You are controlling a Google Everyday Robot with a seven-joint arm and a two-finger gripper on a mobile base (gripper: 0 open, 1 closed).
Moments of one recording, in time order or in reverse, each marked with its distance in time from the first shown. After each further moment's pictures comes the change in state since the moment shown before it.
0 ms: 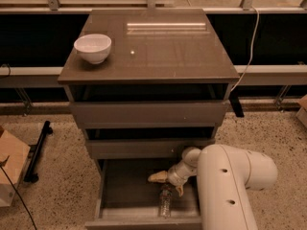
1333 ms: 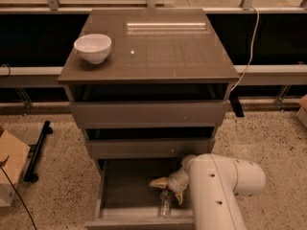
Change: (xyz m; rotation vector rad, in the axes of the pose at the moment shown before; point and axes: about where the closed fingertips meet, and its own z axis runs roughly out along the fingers) arm -0.004 -0.039 0.050 0.002 0.033 0.152
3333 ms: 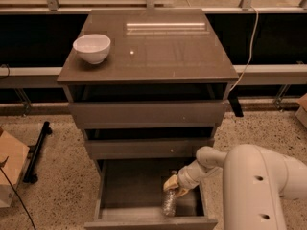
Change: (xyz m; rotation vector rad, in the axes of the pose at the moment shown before) arm 0.058 0.026 -0.104 -0.075 0.015 -0.131
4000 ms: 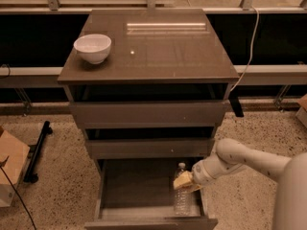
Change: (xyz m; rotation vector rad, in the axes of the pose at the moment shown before) arm 0.068 0.036 -0.116 -0.061 -0.036 -0.264
